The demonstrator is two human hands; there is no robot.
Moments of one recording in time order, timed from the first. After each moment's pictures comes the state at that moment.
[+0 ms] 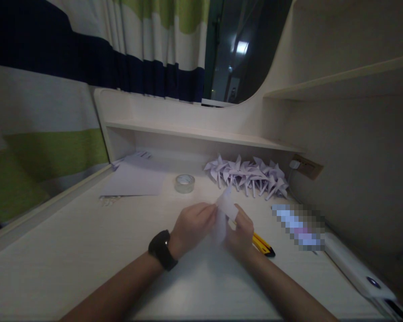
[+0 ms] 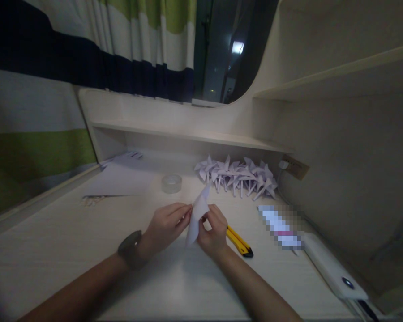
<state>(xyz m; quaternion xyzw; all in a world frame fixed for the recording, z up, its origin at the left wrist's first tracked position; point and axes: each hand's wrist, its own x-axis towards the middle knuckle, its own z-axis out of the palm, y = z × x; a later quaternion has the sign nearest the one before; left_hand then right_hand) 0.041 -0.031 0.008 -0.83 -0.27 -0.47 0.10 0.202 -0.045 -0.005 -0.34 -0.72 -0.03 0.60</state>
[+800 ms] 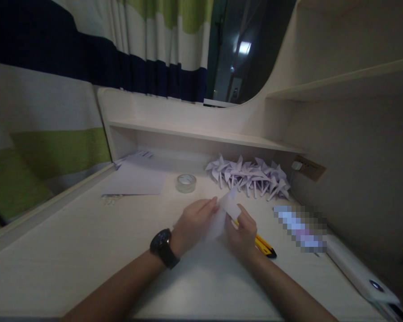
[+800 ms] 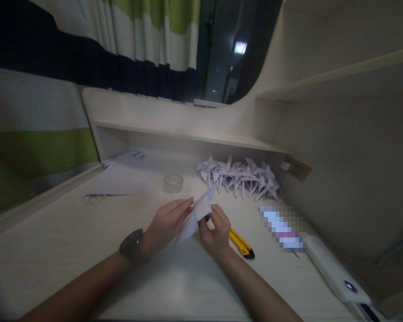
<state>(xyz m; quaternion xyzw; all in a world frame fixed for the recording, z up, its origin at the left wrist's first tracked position) 0.042 -0.024 0.006 -0.82 -0.27 -0.50 0.09 0.202 -0.046 -0.003 -0.36 -0.71 -0.06 0.60</state>
